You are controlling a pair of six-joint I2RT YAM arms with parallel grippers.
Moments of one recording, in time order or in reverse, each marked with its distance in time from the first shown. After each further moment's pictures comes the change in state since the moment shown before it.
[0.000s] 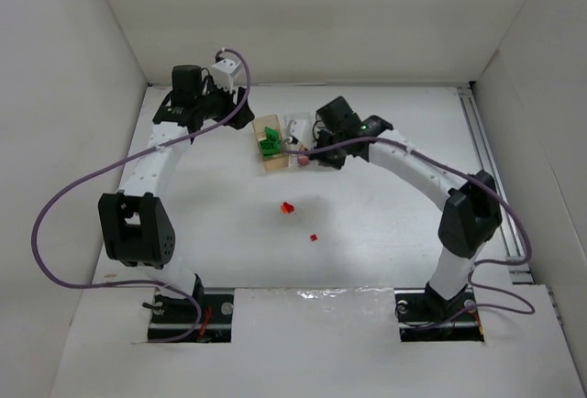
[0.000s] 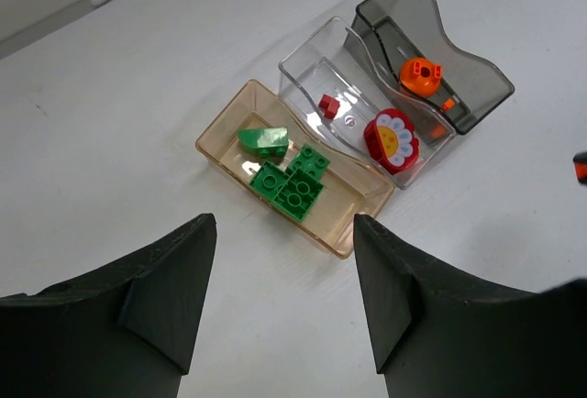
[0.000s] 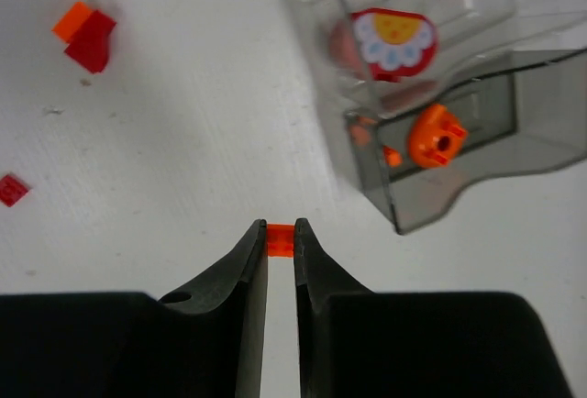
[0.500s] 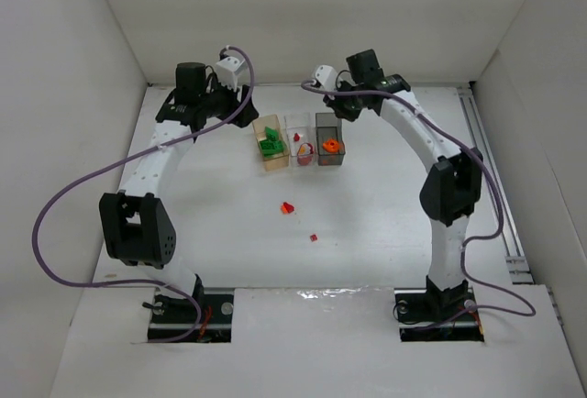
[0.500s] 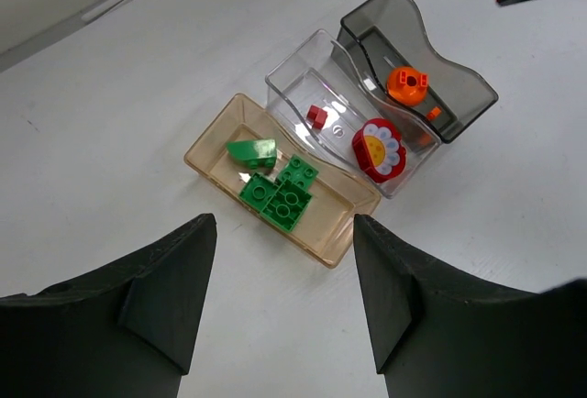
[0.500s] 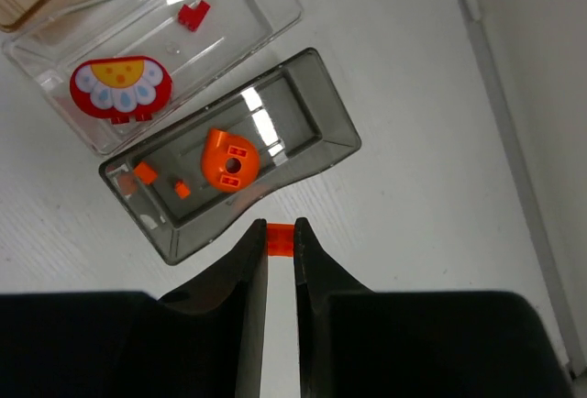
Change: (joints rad) left arm -0.022 0.007 0.033 -0.005 -0.003 -0.010; right arm -0.274 0.244 0.467 -0.027 -0.099 -0.051
